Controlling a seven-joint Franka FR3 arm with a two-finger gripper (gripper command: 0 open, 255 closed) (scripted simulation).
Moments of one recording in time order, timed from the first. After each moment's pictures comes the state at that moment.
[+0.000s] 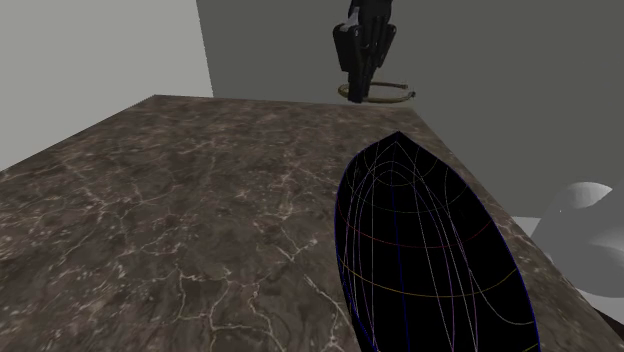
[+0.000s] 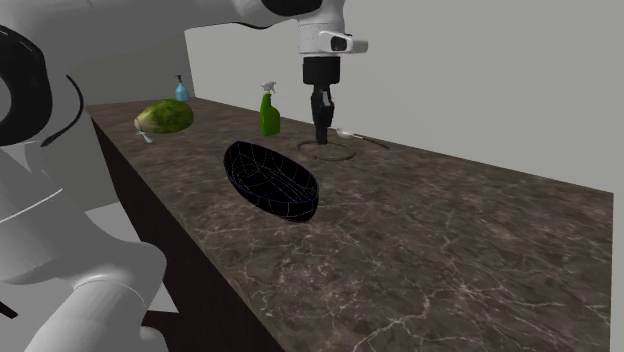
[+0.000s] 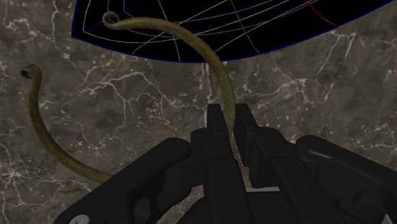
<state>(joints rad) 0.19 -0.35 0.42 -1.70 0.14 1.40 0.37</state>
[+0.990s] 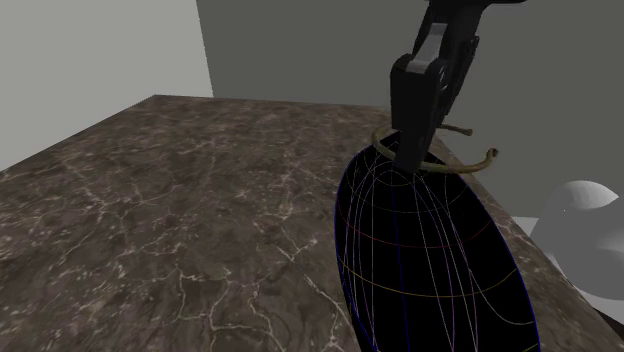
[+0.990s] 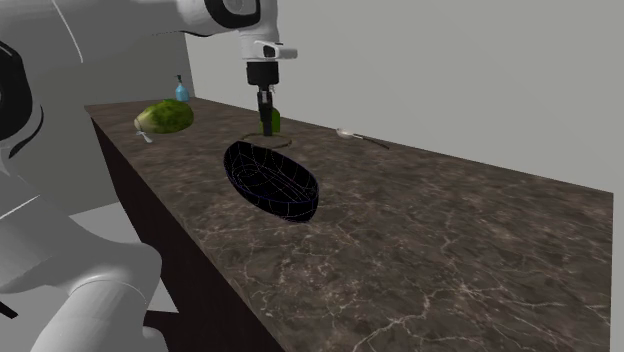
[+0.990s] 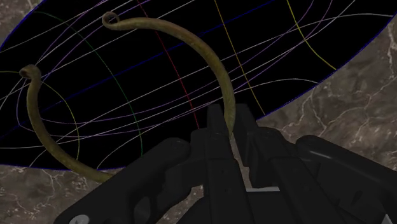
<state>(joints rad) 0.28 -0.46 0.61 -1.76 0.26 1.38 0.65</state>
